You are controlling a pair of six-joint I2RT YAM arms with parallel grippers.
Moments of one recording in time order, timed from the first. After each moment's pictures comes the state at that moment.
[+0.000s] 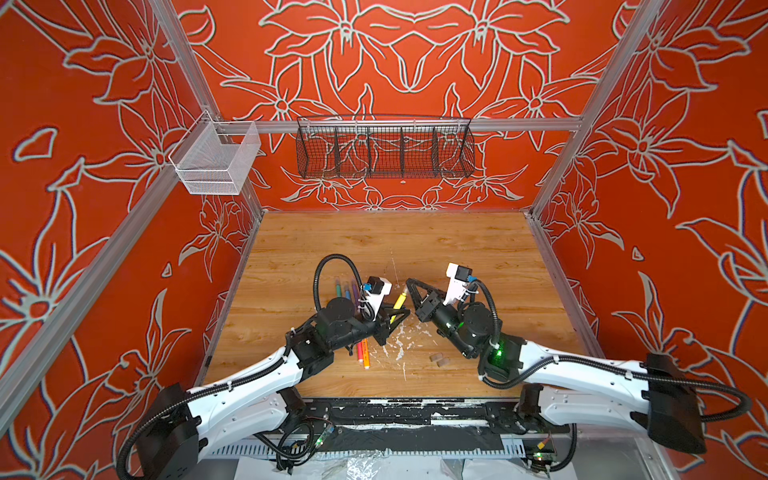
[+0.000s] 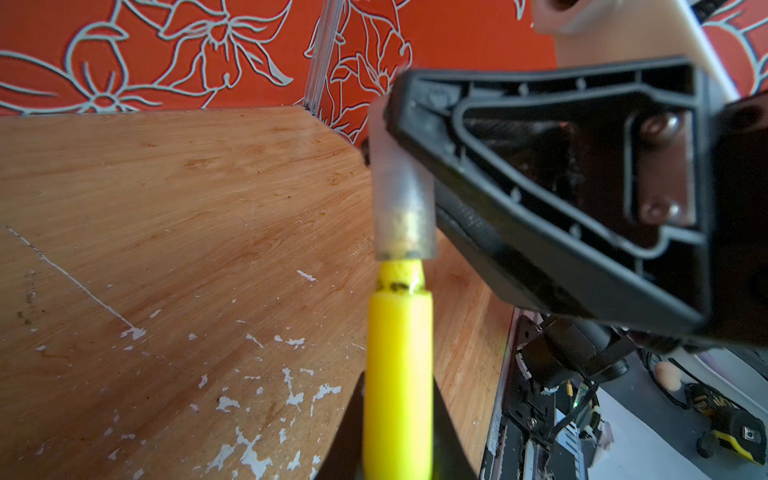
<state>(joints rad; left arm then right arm) -0.78 0.95 0.49 0.26 0.25 -0.36 1.10 1.09 0.60 0.53 0.43 0.88</state>
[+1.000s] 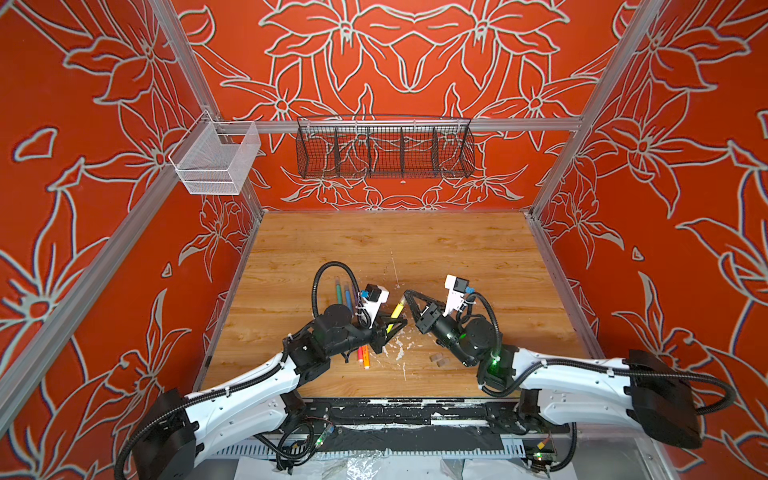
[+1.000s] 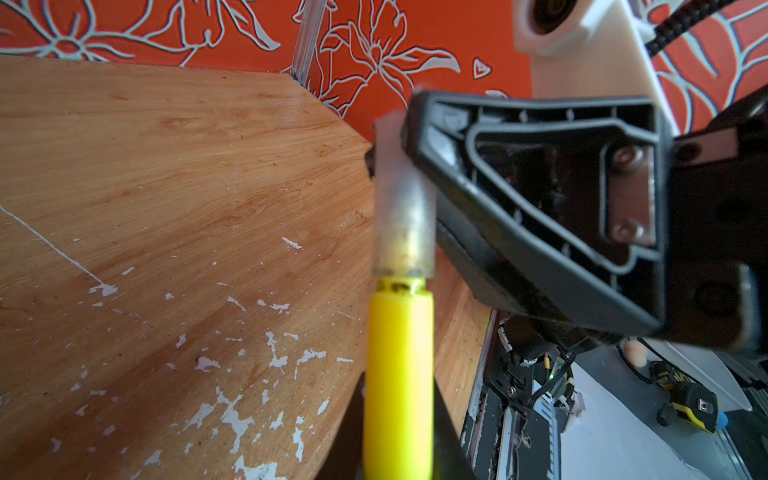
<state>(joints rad) -0.77 0.90 0.42 0.27 0.30 -0.41 1.13 1.12 0.46 0.77 0.38 0.89</state>
